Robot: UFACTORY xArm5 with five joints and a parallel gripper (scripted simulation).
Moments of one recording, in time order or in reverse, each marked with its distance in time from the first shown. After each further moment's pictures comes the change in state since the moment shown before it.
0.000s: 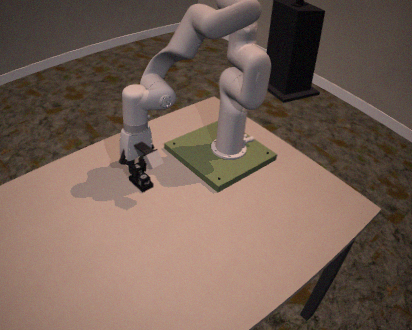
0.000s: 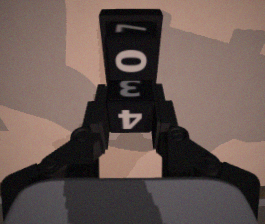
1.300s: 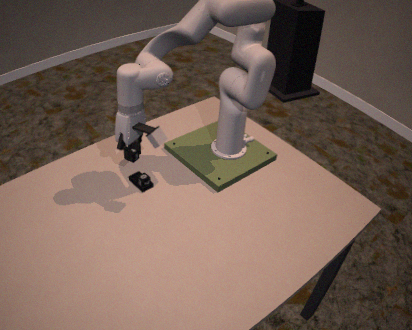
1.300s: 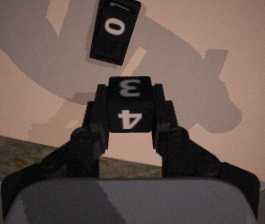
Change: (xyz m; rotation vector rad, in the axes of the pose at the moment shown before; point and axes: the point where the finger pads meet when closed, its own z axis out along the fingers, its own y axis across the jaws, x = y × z) arm 0.011 0.024 -0.080 -0.003 -0.002 -0.307
